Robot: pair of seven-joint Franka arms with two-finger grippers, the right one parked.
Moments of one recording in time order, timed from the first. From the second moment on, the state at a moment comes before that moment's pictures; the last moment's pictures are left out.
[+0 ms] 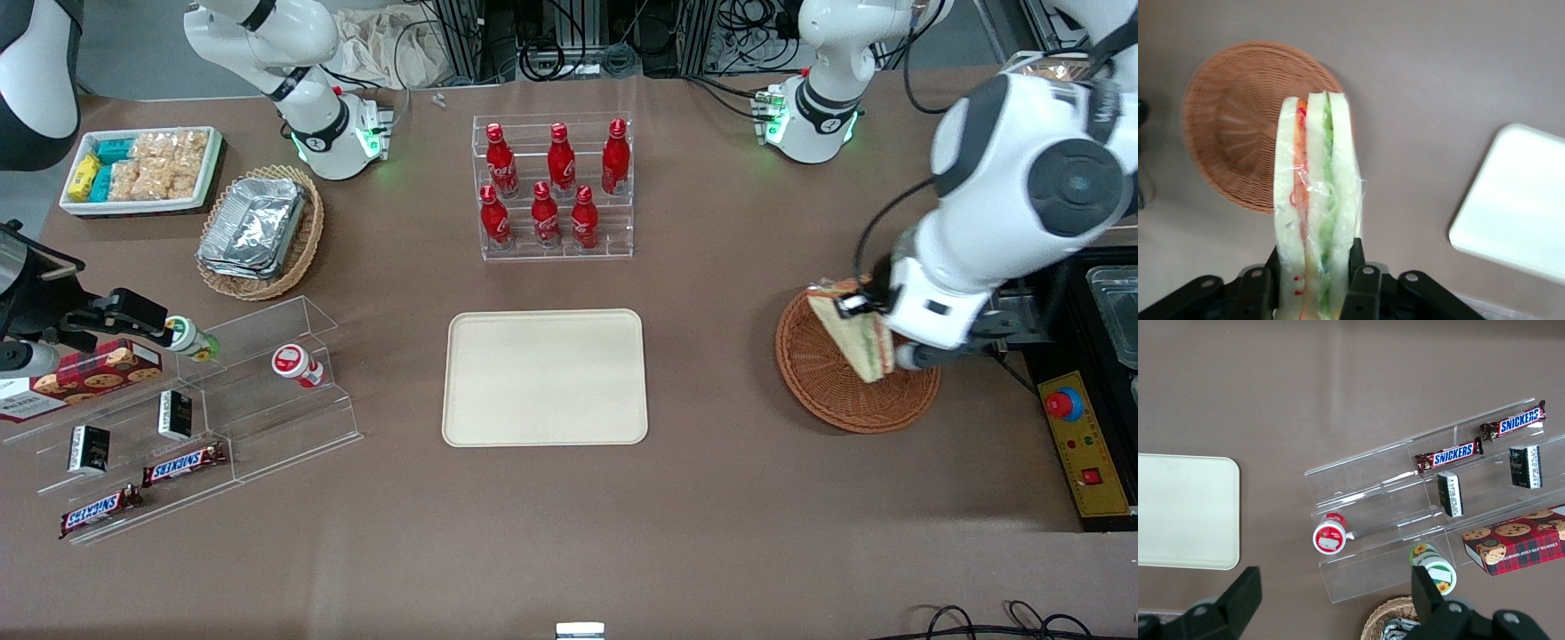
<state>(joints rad) 0.21 0.19 -0.55 -1.62 0.05 1.66 -0.60</state>
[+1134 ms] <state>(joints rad) -0.16 0.64 -0.61 -1.59 0.32 2.09 -0.71</state>
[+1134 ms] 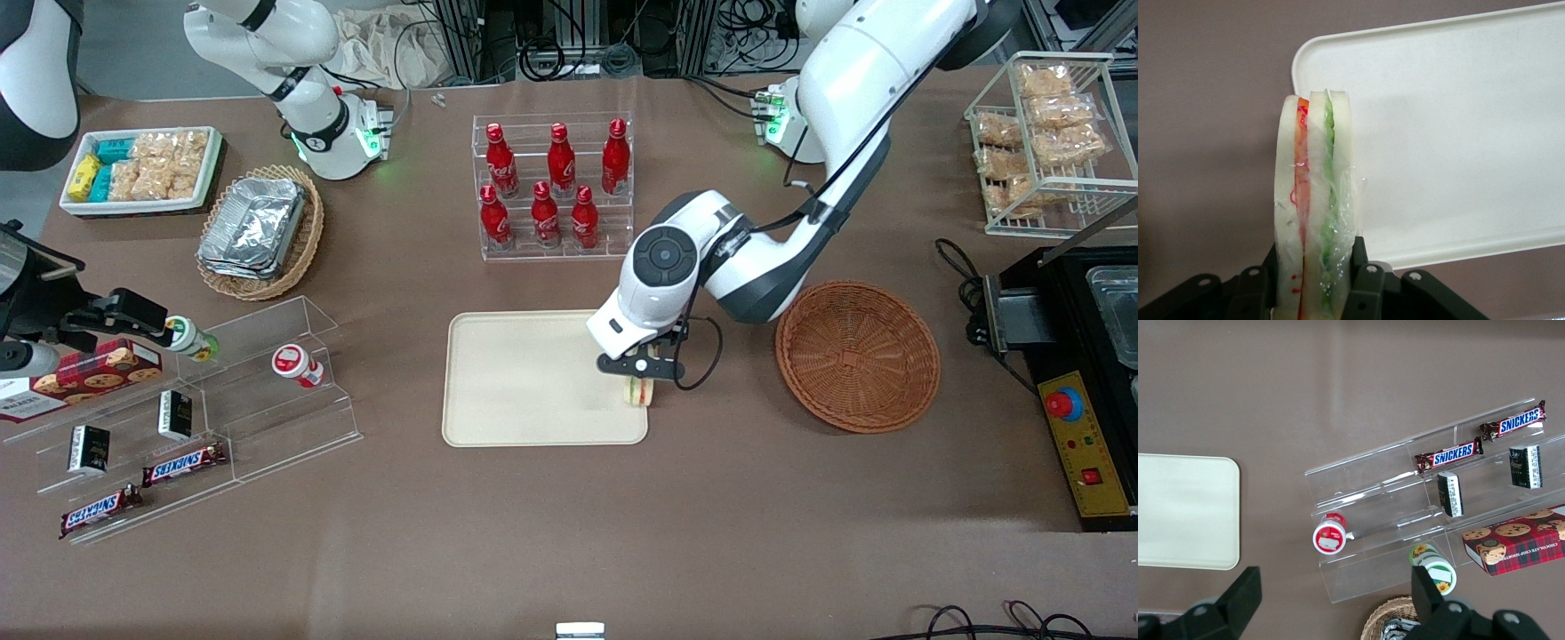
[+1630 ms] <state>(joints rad) -0.19 0.78 -0.60 -1.49 0.41 2.12 -0.77</state>
